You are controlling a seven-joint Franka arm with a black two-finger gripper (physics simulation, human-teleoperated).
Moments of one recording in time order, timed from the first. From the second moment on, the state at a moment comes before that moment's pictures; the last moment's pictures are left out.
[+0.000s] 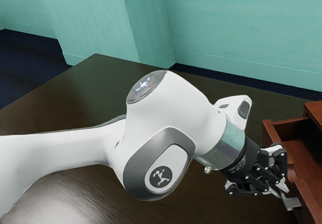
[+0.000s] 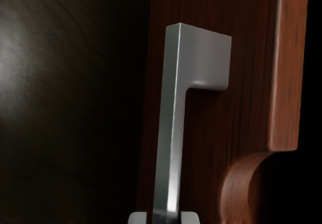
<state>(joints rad) -0.30 -0.06 -0.22 -2.00 -0.31 2.51 -1.14</state>
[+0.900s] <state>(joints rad) -0.30 -0.18 -0.19 -2.12 -0.31 2.47 -1.13</state>
